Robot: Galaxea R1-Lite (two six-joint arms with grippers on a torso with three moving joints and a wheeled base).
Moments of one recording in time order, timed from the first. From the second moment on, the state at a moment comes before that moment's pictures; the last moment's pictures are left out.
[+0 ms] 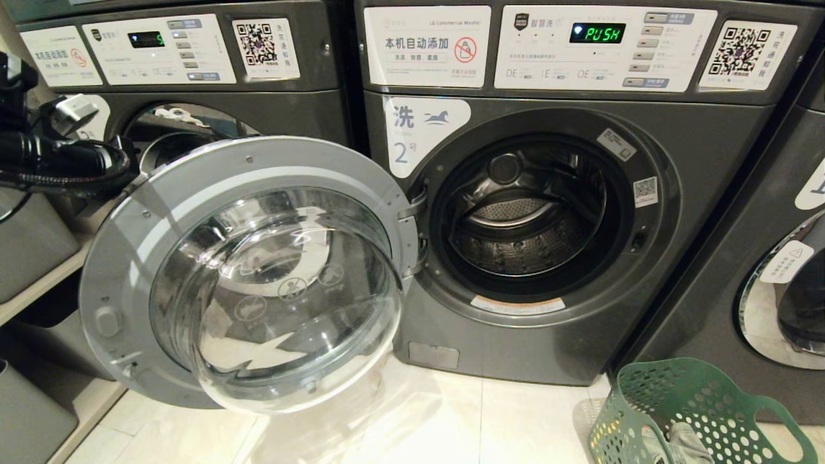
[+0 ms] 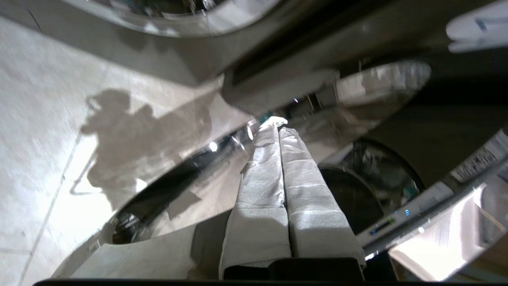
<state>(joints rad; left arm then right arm) 0.21 1.89 -1.94 0.70 -0.50 -0.21 0.00 0.00 0.00 0.00 0.03 -0.04</state>
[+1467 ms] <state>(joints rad) -0.52 1.33 -1.68 1.06 -0.41 -0.24 0.00 0.00 0.00 0.00 0.03 -0.04</state>
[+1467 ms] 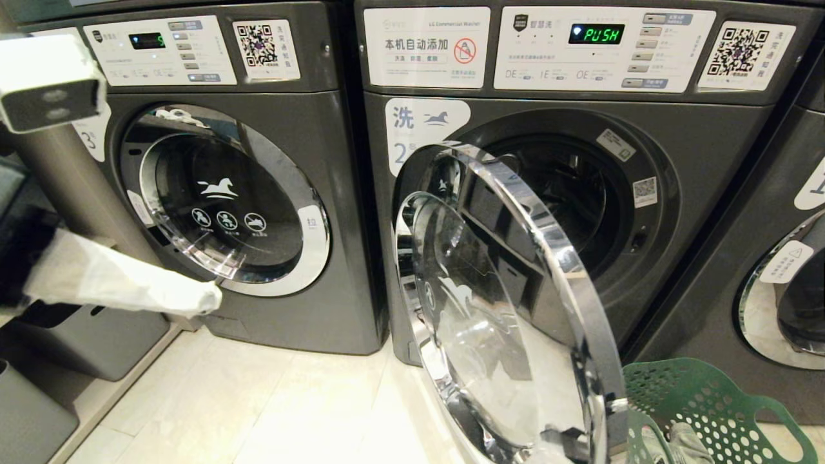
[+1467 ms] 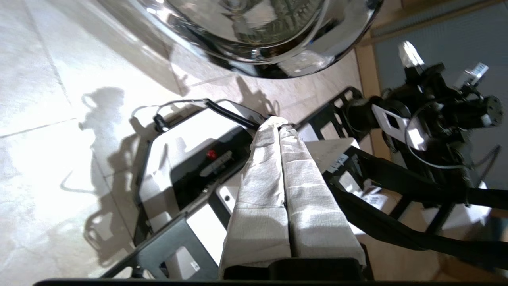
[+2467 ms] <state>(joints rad) -0.52 0.94 -1.31 0.83 0.21 -0.29 -0.01 0.33 -0.27 0.10 0.04 -0.01</state>
